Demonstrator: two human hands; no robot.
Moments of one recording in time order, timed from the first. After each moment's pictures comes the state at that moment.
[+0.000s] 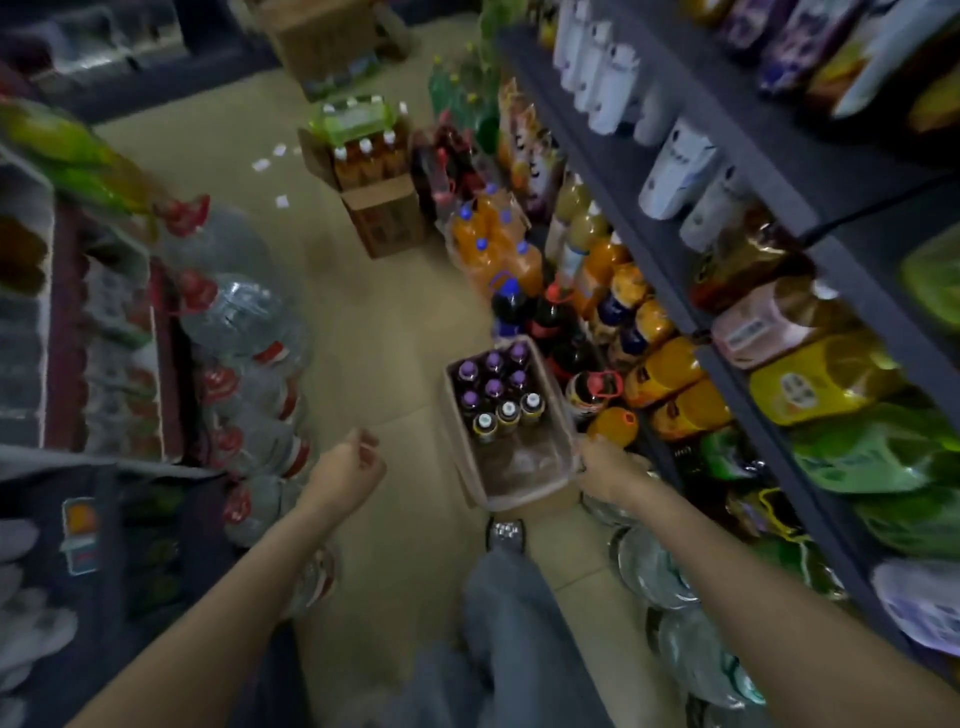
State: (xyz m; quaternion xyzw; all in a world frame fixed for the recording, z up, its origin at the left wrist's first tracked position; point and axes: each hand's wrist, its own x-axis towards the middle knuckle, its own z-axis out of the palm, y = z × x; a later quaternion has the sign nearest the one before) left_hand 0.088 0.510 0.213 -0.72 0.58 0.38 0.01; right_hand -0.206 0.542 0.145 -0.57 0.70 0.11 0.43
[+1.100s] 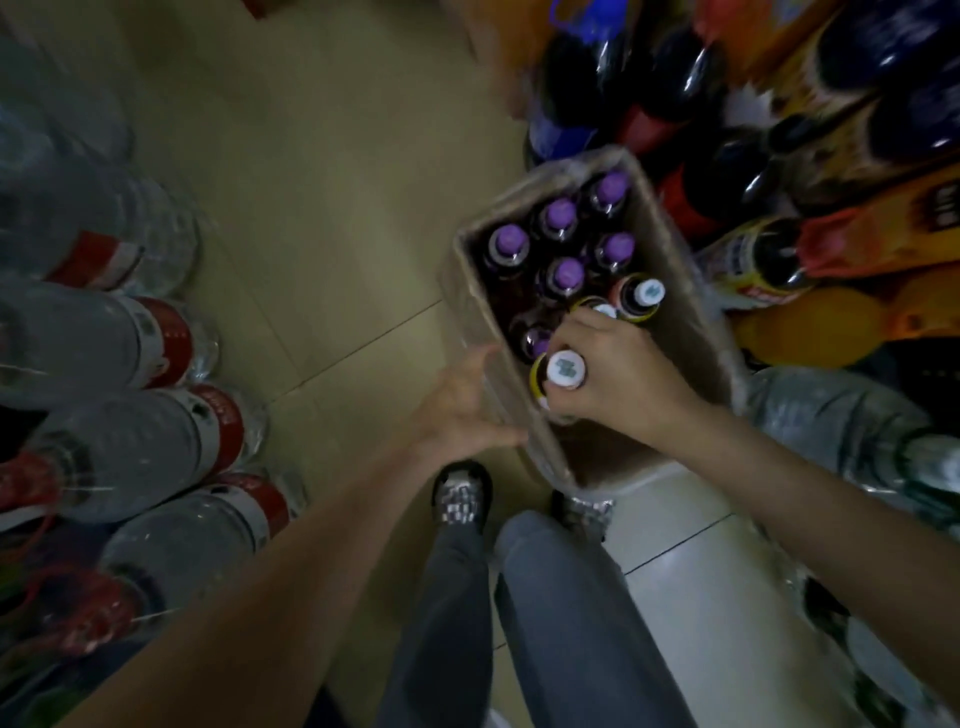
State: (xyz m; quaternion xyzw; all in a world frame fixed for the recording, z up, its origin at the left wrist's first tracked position) left_hand 0.080 0.360 -0.187 -0.54 0.60 0.58 0.09; right_hand -0.096 0.388 -0.165 -0.67 0.65 -0.15 0.32
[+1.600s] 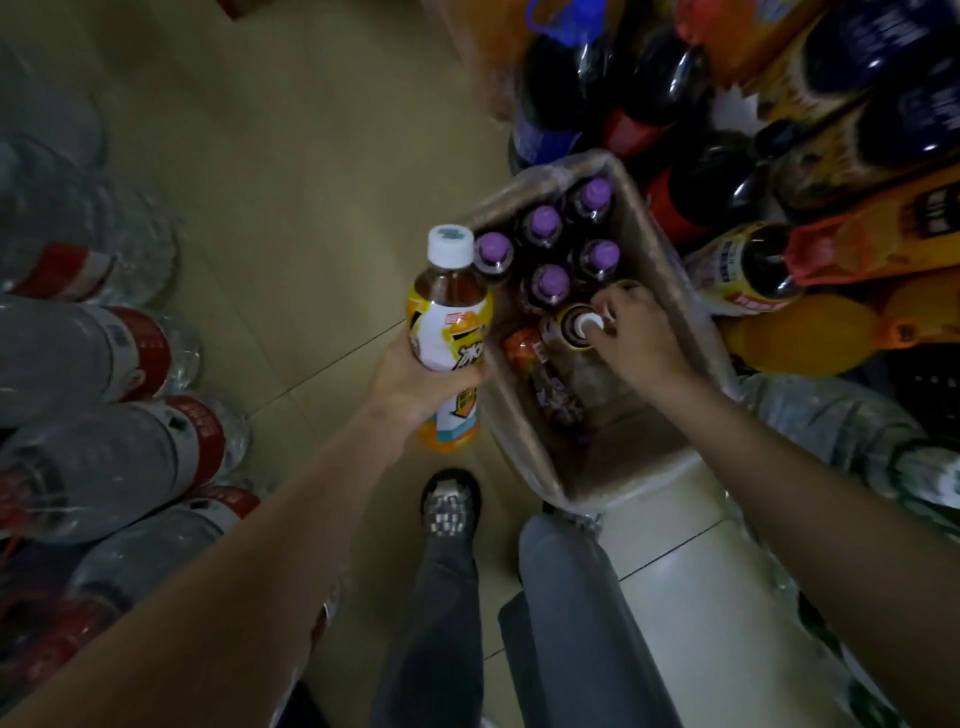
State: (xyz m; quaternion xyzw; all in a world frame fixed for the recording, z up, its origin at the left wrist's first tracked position) left_hand 0.071 0.329 -0.184 -0.66 0.42 0.62 -0.07; right_hand -0.146 0.368 -0.242 -0.47 0.81 -0.05 0.35
